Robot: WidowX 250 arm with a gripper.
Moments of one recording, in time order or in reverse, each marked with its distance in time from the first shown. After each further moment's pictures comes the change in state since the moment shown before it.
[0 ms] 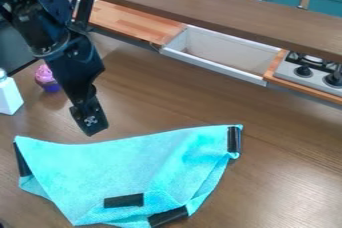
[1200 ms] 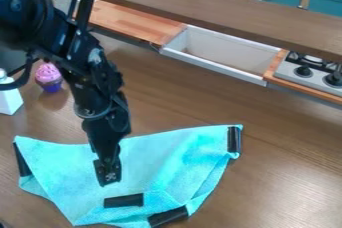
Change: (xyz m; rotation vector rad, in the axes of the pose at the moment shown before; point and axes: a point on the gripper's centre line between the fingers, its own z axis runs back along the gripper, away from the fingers) arm -0.014 -0.028 -0.075 -0.028 0.197 -0.094
